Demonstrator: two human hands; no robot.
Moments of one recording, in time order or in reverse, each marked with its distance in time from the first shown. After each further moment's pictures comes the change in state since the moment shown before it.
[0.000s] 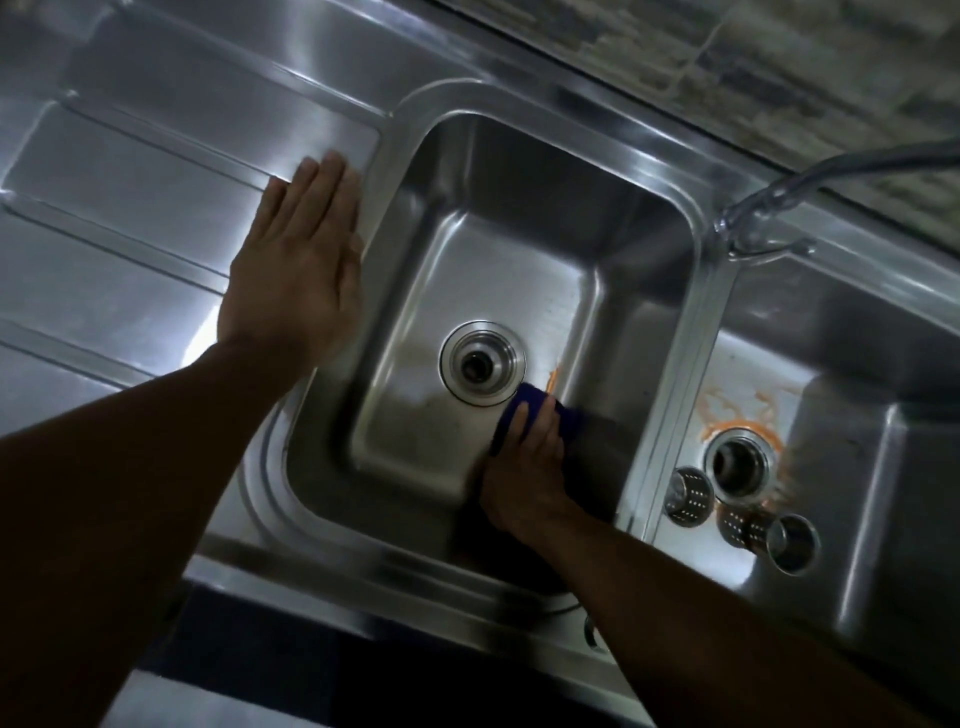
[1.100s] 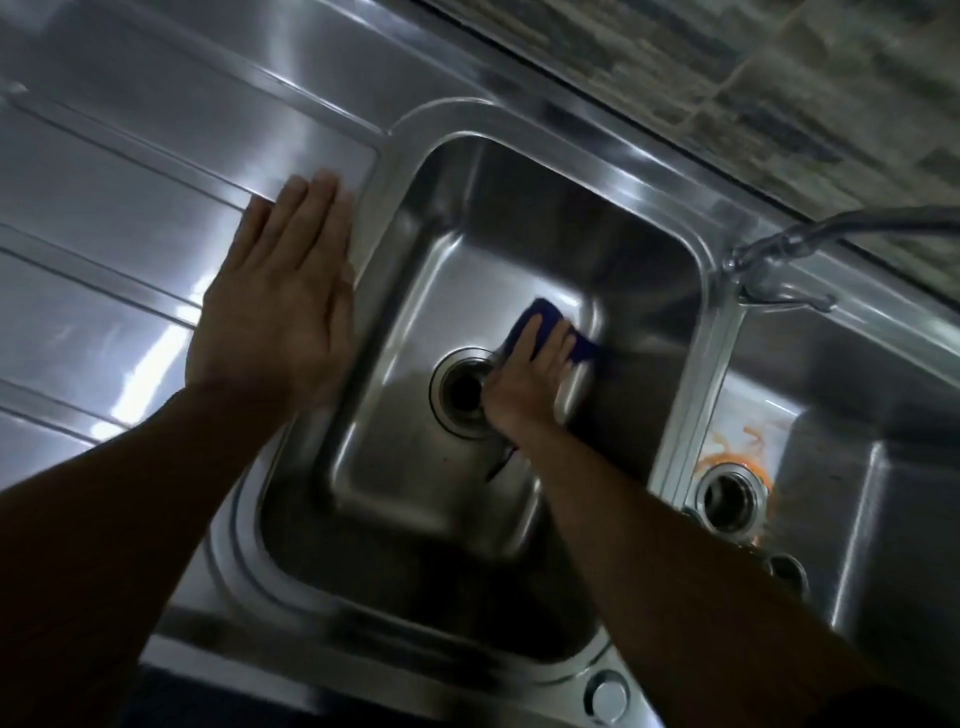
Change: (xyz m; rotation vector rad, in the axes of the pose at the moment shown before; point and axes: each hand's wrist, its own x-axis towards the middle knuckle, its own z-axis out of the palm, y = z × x) left_hand 0.003 -0.006 0.010 -0.015 0.029 -0.009; right_hand 0.111 -0.025 -0.060 0.283 0.254 0.035
